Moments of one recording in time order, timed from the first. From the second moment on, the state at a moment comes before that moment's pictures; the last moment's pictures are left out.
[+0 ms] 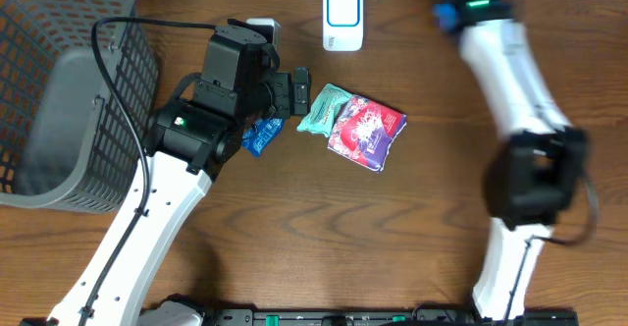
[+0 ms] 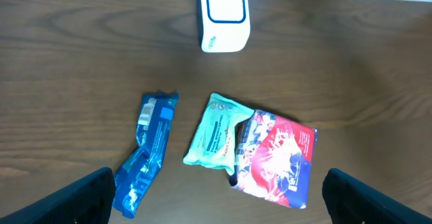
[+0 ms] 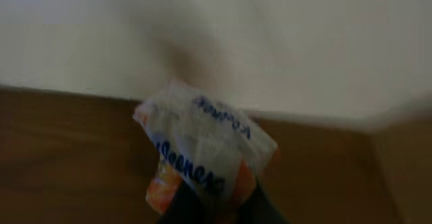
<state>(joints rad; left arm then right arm) -0.41 1.40 1.40 -0.73 0.04 -0.33 0.05 2.16 2.04 -0.47 0.40 -0.20</state>
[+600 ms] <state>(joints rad) -0.41 1.40 1.40 -0.73 0.04 -0.33 -0.58 2.14 1.94 -0.57 0.26 0.02</state>
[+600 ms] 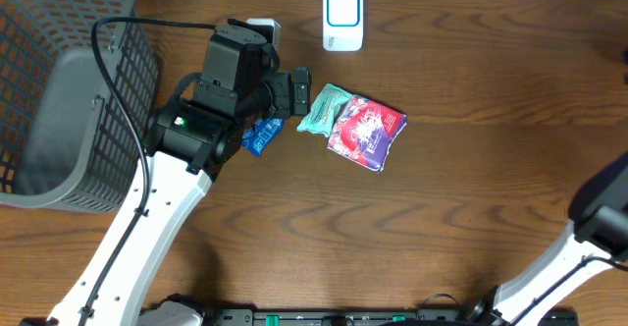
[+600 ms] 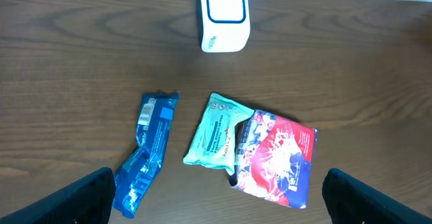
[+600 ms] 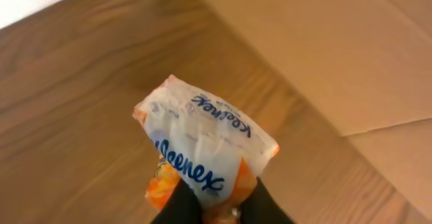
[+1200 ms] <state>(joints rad) -0.41 1.40 1.40 -0.73 0.04 -0.33 -0.71 2.14 1.79 -0.54 -0.11 0.01</state>
